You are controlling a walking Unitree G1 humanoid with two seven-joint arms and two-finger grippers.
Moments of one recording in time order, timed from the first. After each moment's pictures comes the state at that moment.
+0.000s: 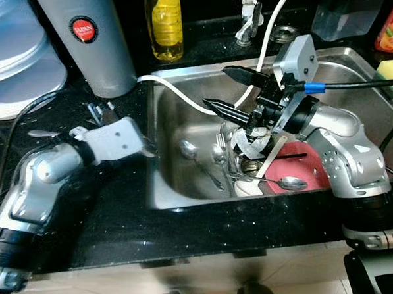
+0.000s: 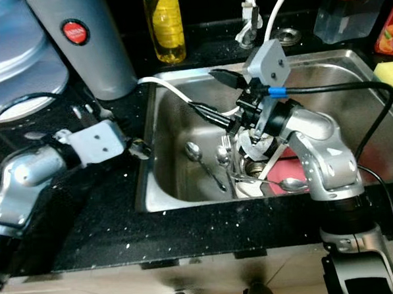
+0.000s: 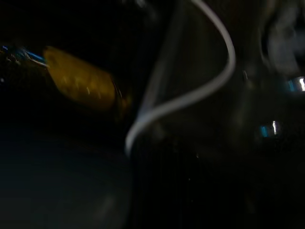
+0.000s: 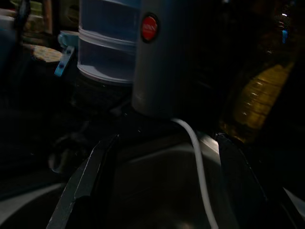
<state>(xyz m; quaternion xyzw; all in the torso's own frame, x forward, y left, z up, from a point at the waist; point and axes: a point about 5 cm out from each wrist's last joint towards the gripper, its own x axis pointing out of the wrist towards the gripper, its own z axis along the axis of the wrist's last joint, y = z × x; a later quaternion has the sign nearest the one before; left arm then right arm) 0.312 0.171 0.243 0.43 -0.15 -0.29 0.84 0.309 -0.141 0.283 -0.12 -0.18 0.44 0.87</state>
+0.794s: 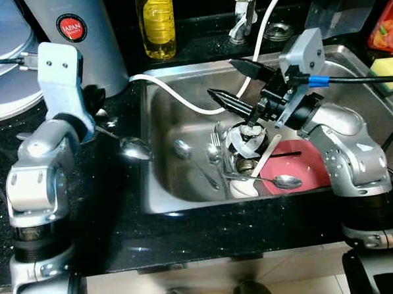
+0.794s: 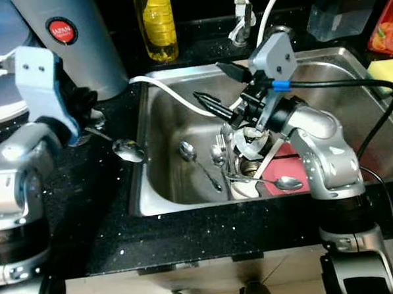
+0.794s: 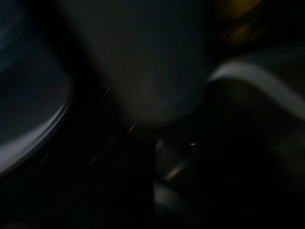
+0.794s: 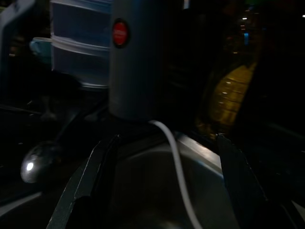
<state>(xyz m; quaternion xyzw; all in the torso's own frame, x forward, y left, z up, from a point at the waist) 0.309 0.211 0.243 0.07 0.03 0.01 1.00 0.313 -0.147 0.290 -0.11 -0.19 0.40 0.89</state>
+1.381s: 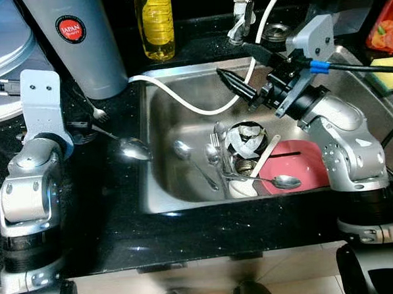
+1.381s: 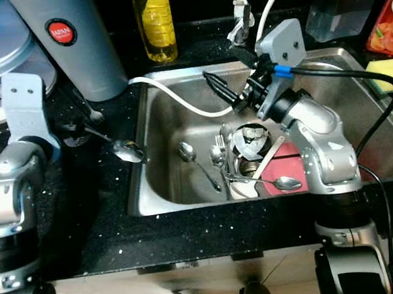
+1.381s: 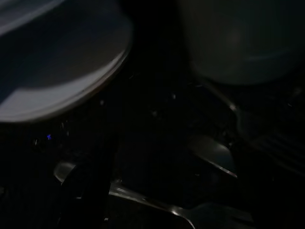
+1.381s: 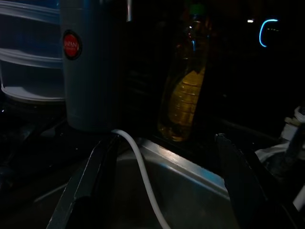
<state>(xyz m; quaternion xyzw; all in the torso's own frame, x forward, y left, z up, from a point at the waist) 0.310 0.241 0.228 0.04 0.09 0.12 0.99 0.320 -0.151 0.295 -0.09 -0.21 0.32 0.92</state>
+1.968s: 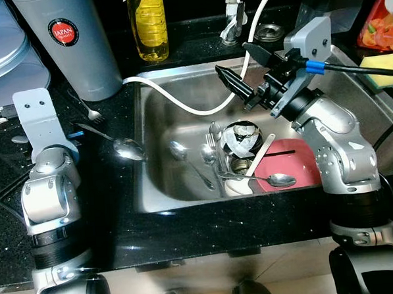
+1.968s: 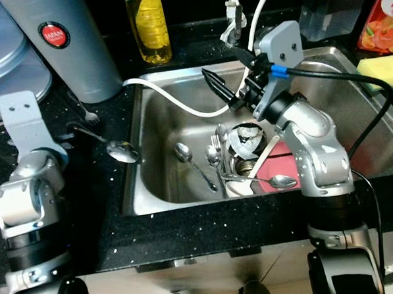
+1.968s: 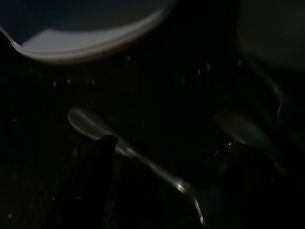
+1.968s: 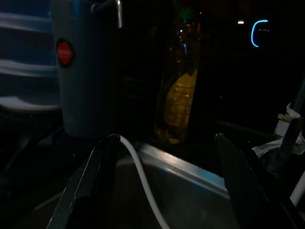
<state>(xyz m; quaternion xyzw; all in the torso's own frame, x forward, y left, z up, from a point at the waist) 0.313 0.233 0.214 -0.02 0.10 0.24 0.97 0.324 -0.141 0.293 -0.06 -0.22 0.31 0.92</state>
